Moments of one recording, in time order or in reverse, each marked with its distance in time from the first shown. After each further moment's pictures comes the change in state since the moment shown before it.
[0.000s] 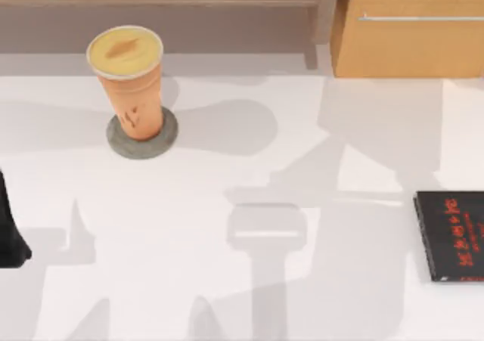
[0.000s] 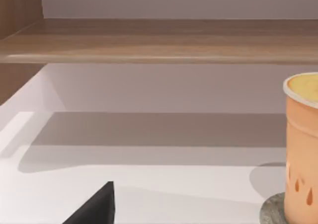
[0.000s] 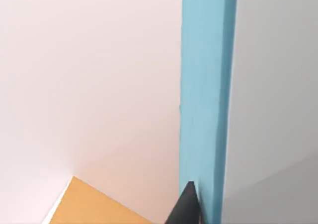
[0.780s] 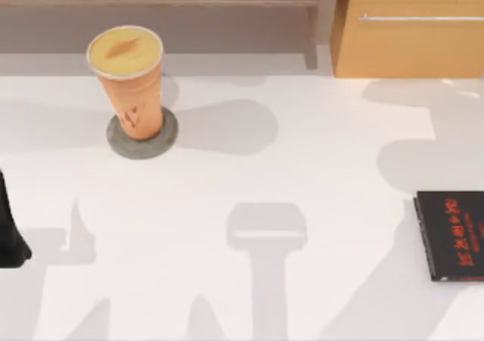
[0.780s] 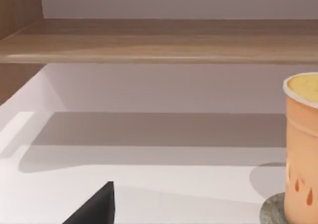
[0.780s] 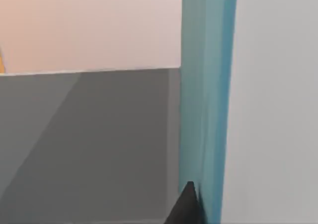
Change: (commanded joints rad) left arm 0.000 0.000 0.000 0.000 0.000 0.000; right arm -0.065 0.616 0.472 0.062 -0.343 -0.953
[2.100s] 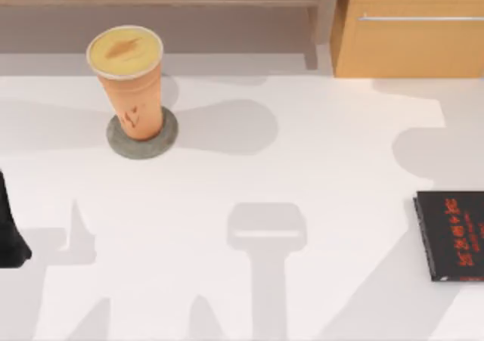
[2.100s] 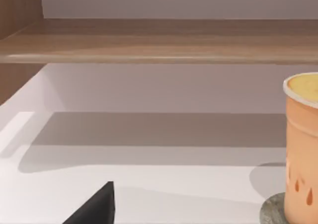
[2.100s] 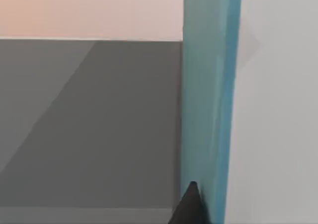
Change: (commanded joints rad) left arm 0.000 0.000 0.000 0.000 0.000 0.000; right arm 0.014 0.080 0.049 0.020 -0.021 -0.059
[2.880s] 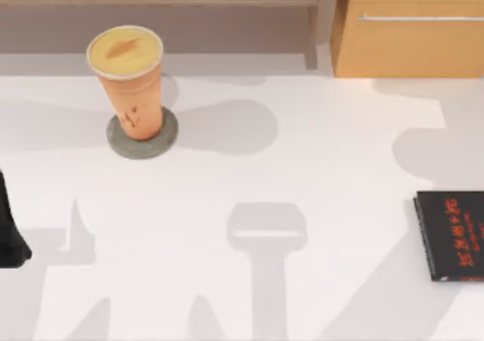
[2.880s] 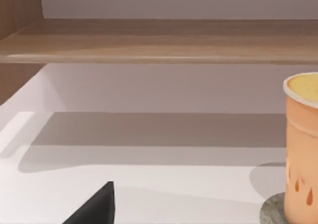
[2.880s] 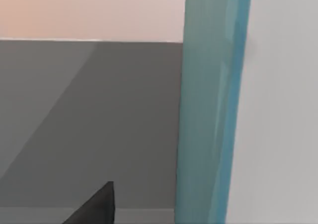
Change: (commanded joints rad) left arm 0.000 0.000 0.000 0.000 0.000 0.000; right arm 0.000 0.000 0.000 0.000 0.000 0.000
